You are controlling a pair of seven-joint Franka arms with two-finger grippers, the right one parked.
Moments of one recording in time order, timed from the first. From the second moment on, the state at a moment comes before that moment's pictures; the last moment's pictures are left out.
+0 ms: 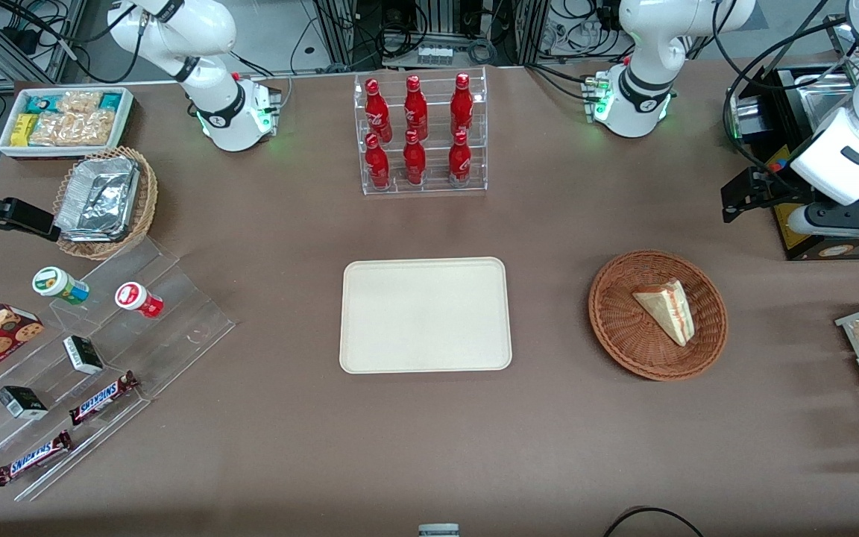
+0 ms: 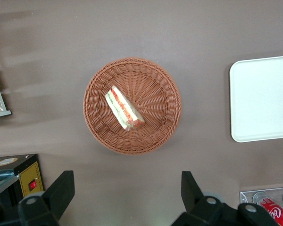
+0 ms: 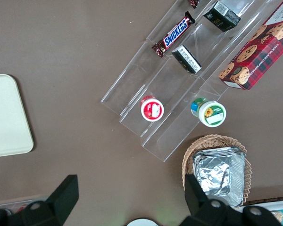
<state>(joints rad) -0.01 -0.01 -0.11 -1.58 0.01 1.57 -0.03</state>
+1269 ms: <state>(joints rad) 0.01 -0.01 -0.09 -2.06 0.01 2.07 -0.38</state>
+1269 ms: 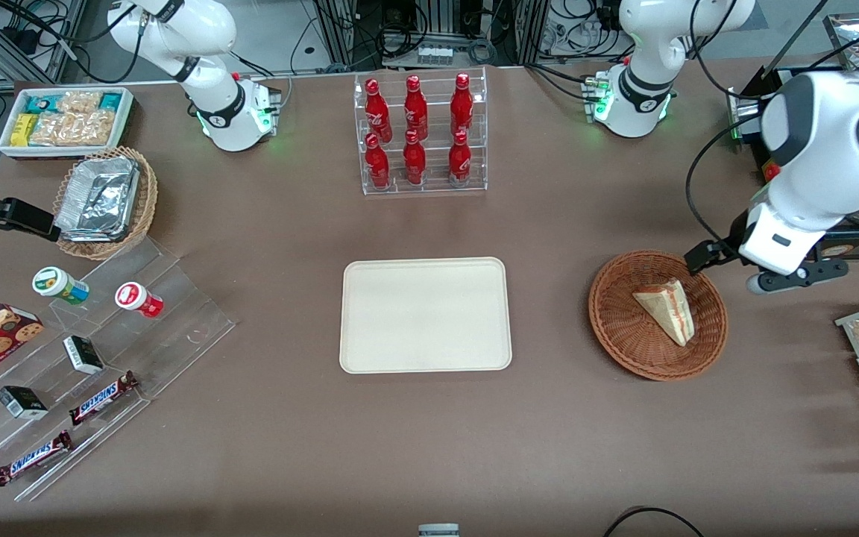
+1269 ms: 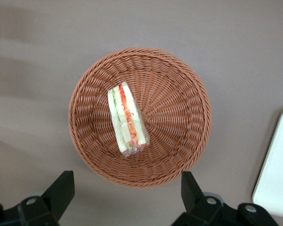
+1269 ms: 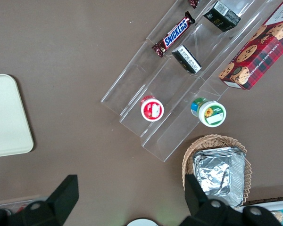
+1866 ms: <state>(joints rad) 0.01 0.09 -0.10 -2.17 0.01 2.28 -0.60</state>
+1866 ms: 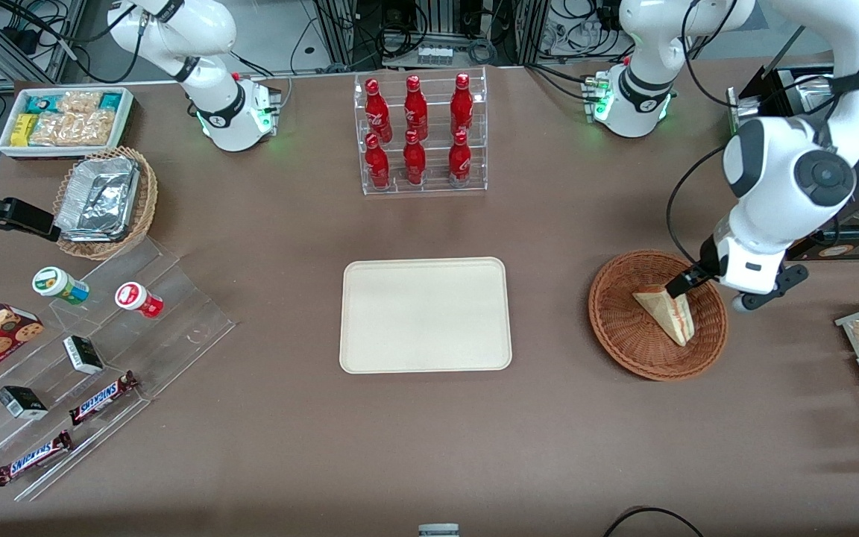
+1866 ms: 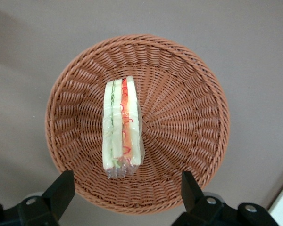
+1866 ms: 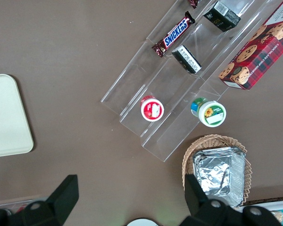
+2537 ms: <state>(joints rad) 0.01 0.25 -0.10 -2.20 0.01 2.40 -0.61</state>
